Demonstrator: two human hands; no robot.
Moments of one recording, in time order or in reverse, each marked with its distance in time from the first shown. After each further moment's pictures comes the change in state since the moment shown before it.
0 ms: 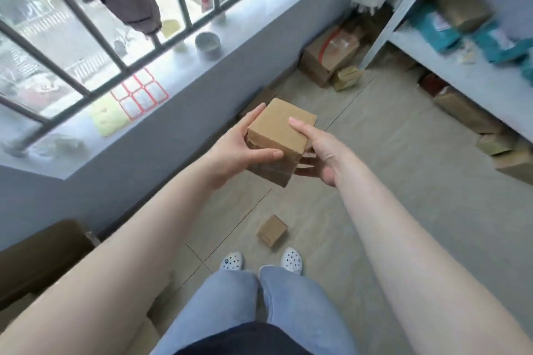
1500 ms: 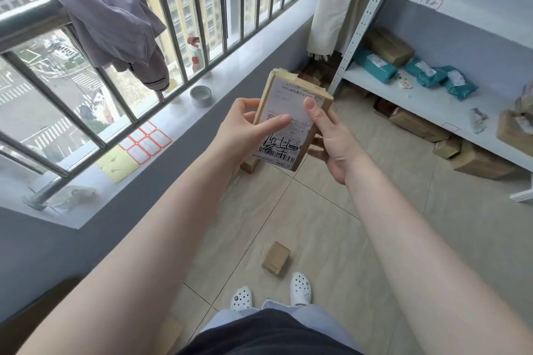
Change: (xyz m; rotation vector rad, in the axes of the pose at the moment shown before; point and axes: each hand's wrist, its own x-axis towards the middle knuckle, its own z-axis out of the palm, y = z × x) left_hand -0.078 0.096 -0.024 -0.005 0.095 0.153; right_hand -0.123 -0.026 0.052 0.015 0.201 -0.508
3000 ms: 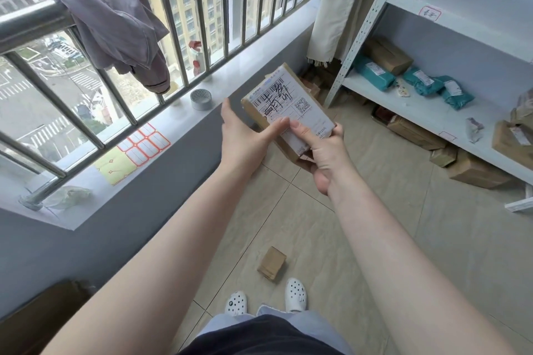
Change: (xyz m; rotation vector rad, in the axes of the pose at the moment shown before) left_hand 0.001 -0.005 0.021 0.050 0.322 0.029; right_hand 0.003 0.008 0.016 0.338 0.179 0.042
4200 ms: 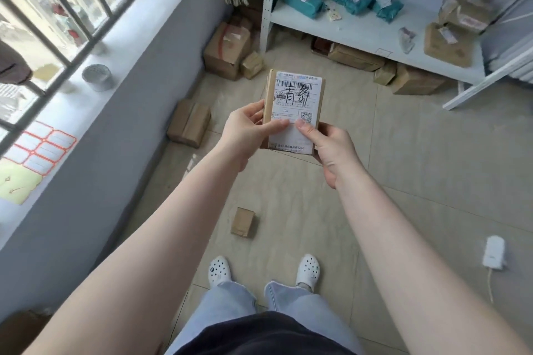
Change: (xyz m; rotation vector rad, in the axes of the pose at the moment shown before) left_hand -0.043 -0.036 0.168 -0.128 -0.636 -0.127; right_hand -0.022 0.022 -0.201 -0.084 0.188 -0.003
